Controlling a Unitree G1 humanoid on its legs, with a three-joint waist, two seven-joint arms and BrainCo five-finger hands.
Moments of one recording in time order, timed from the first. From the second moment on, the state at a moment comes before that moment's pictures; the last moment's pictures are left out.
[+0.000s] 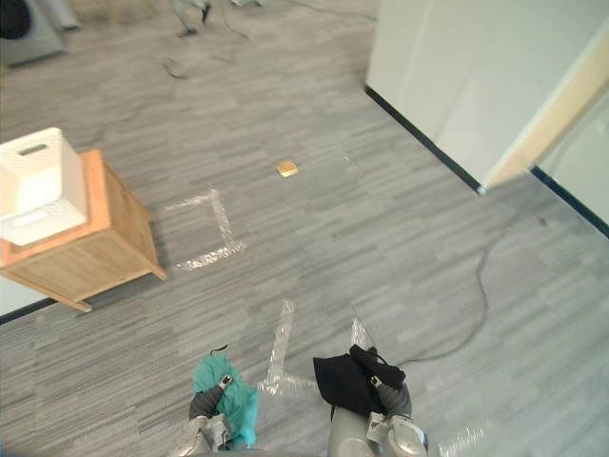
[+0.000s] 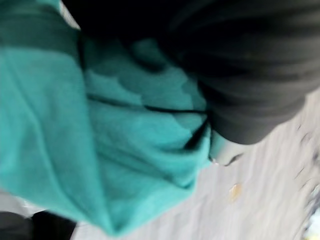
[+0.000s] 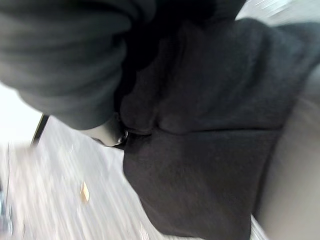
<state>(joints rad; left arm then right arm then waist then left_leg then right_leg) 0.30 -0.06 -0.09 0.50 -0.44 -0.08 0.17 0.25 -0.05 -0.01 0.57 0.22 -0.06 -0.12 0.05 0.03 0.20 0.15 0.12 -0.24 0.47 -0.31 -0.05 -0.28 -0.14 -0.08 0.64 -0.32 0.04</state>
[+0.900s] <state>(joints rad) 0.27 0.06 -0.12 0.49 -0.40 -0.05 0.13 0.23 -0.03 0.05 0.68 0.24 -0.03 -0.08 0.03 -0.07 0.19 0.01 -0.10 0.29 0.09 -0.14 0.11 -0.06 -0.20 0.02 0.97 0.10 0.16</state>
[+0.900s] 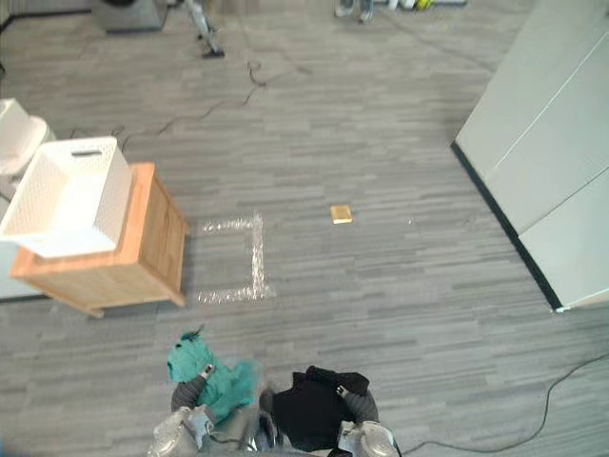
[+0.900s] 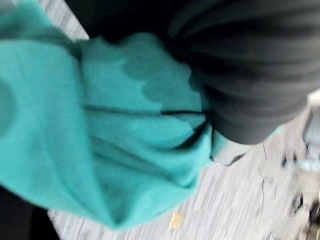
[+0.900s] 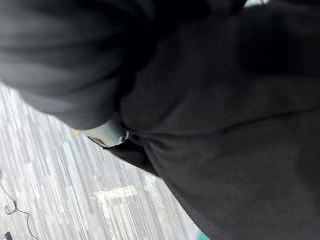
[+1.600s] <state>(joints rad) 0.25 -0.04 -0.08 0.49 -0.36 -0.05 0.12 0.21 -0.02 0.05 0.54 0.24 -0.05 -0.08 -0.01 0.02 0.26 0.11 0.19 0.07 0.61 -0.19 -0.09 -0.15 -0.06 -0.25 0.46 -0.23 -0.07</state>
